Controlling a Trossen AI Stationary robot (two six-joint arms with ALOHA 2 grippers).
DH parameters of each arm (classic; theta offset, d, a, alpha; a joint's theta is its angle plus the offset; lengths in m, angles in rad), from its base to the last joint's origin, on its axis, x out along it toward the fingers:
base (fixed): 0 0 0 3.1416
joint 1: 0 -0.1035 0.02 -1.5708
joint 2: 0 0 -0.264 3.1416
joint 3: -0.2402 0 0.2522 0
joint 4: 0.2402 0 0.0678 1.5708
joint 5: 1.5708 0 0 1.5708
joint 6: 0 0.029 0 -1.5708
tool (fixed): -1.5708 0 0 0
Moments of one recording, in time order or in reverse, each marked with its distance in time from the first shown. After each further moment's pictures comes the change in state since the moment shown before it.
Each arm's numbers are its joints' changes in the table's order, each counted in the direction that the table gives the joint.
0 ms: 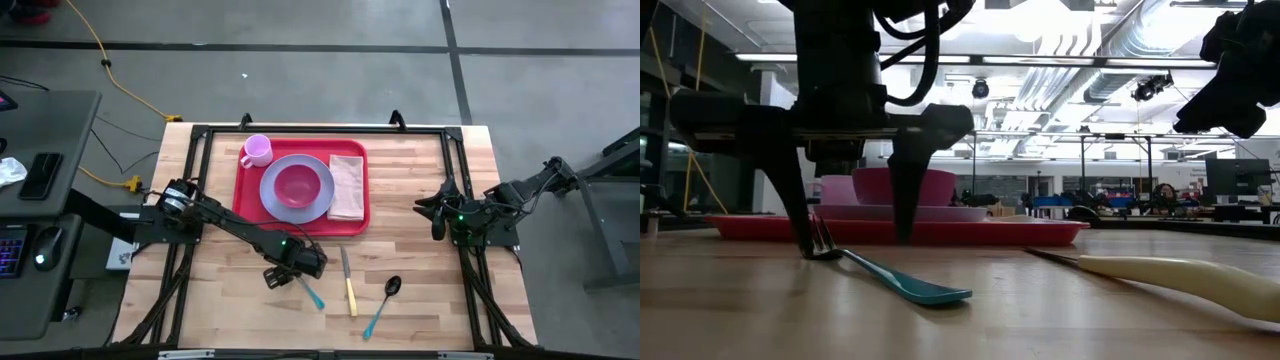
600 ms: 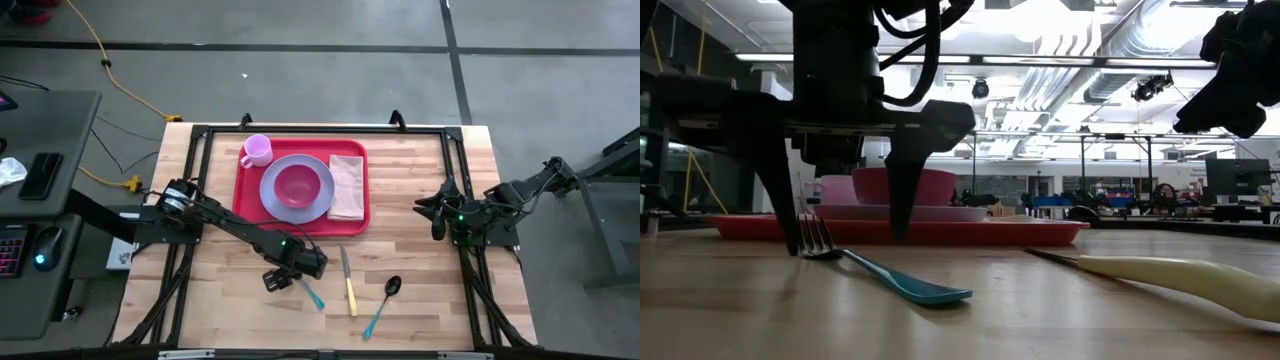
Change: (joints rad) left arm 0.000 0.000 0.002 -0.024 -0.087 0.004; right arm 0.000 0.000 0.000 0.000 0.000 0.000
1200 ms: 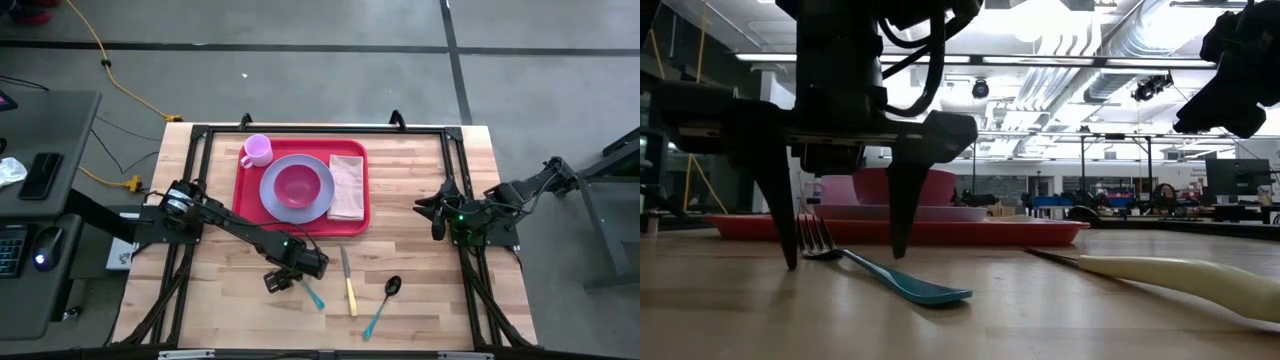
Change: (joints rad) left arm 0.000 -0.024 -0.002 -0.017 -0.027 -0.014; right arm 0.000 0.000 0.000 0.000 -0.002 0.000
